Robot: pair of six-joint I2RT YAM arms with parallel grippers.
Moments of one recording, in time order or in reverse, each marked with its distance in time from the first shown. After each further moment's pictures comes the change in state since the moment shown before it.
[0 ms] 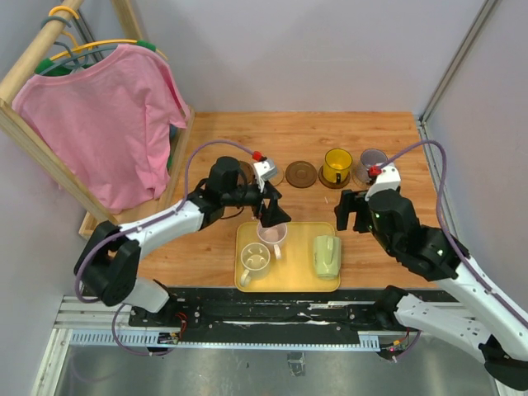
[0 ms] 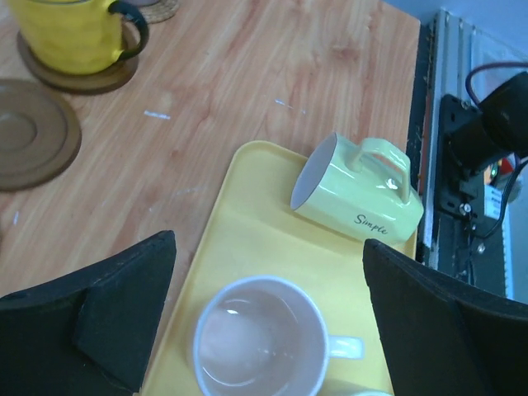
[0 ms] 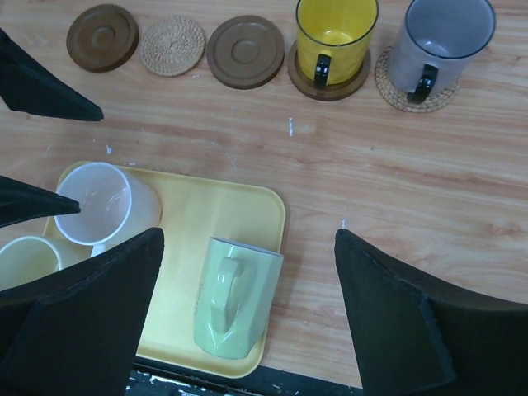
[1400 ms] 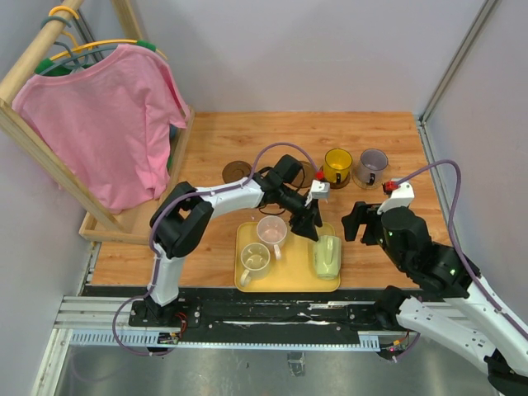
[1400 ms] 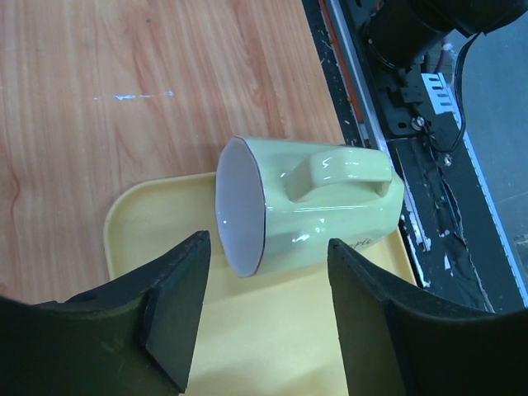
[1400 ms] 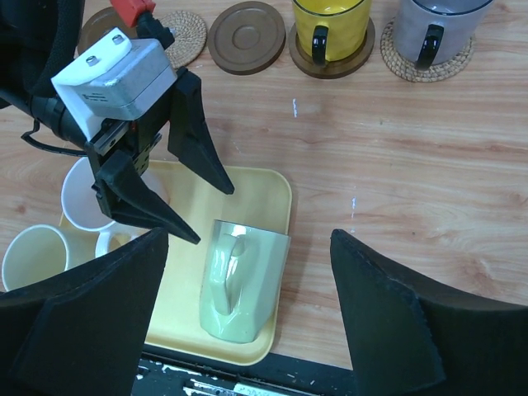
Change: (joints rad) left arm -0.169 0.612 0.591 -0.453 0.371 0.481; right arm 0.000 -0.177 -0.110 -0.027 0.011 0.090
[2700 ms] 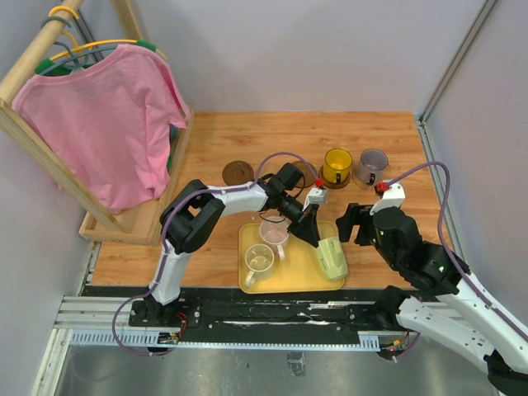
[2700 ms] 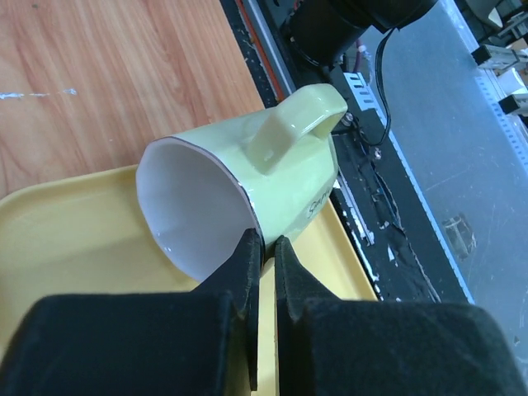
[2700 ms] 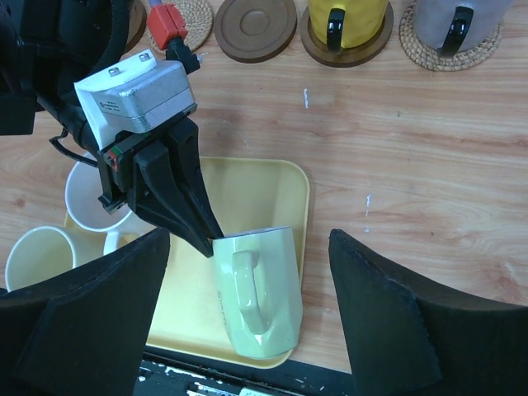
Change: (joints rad) left arm 0.002 0.093 -0.019 0.042 0.201 -0.037; right arm 0.000 0.020 -0.063 0.064 -0.031 0.011
